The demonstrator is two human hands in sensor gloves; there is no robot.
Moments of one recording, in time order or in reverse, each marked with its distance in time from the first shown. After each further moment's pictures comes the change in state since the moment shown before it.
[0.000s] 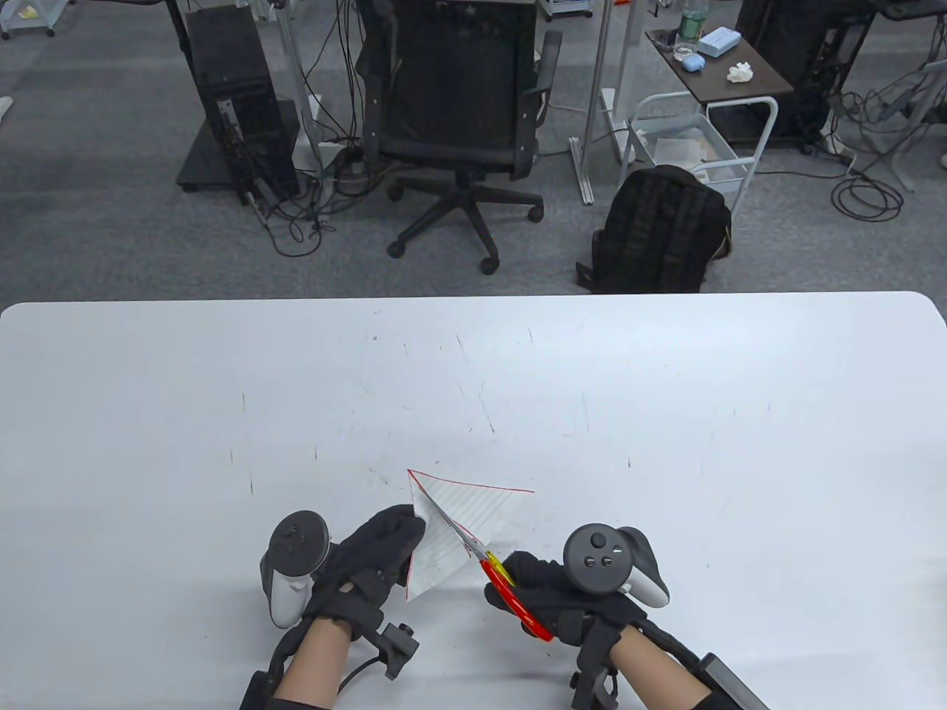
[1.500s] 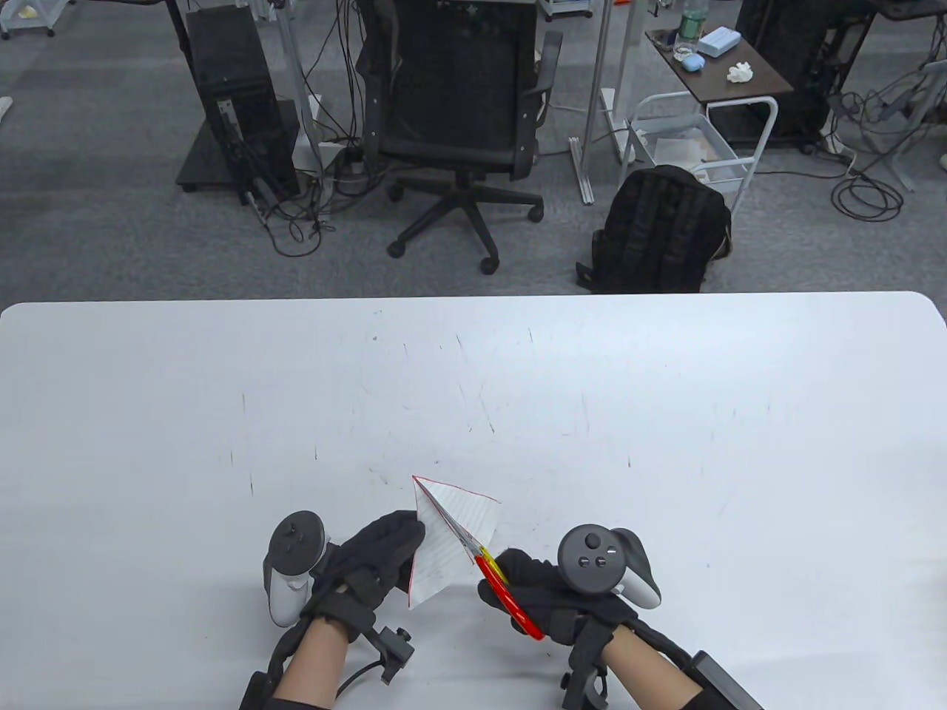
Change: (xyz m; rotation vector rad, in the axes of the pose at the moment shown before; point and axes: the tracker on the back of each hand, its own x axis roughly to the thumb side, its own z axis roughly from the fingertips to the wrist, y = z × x) left_hand -0.002 -0.002 0.000 -0.079 -0.026 0.082; right_hand 0.002 0.006 -0.006 -0.005 -0.023 -0.037
